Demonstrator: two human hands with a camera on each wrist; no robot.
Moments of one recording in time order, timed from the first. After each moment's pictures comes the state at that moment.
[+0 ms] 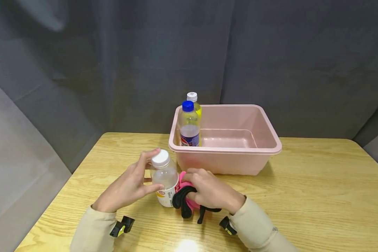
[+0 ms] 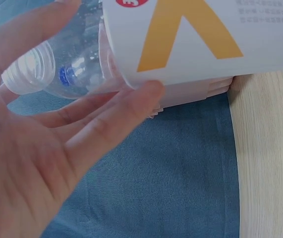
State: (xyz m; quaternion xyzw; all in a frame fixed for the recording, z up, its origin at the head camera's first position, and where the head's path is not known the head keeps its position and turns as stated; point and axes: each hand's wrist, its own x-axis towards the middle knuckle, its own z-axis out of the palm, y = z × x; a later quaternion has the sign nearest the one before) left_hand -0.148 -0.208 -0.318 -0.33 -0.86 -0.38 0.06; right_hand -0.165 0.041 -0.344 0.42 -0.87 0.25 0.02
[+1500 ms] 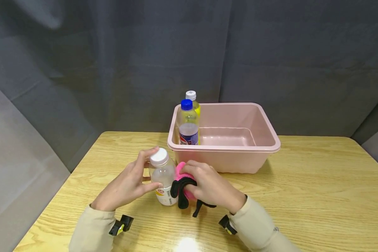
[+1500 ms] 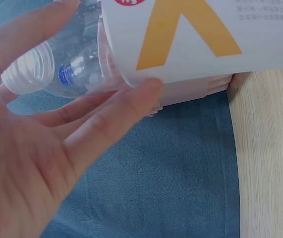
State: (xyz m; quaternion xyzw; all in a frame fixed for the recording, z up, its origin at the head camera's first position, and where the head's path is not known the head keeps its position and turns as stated) left_hand -0.147 -0.208 -0.317 -0.34 -0.87 -0.36 0.07; right_hand -0.163 0.039 -0.342 0.41 -0.85 0.30 0.10
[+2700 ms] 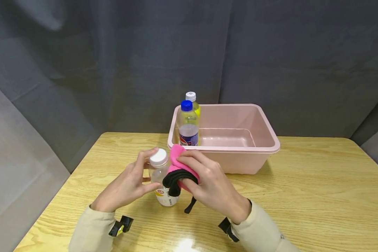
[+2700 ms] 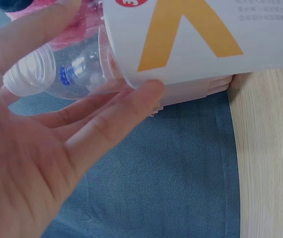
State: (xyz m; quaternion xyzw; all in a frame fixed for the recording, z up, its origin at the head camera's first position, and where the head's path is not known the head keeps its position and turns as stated) left_hand -0.147 -0.208 -0.316 -0.33 -0.87 -0.37 0.06; right_hand -0.144 0.037 -0.316 0.42 -0.77 0.39 0.28
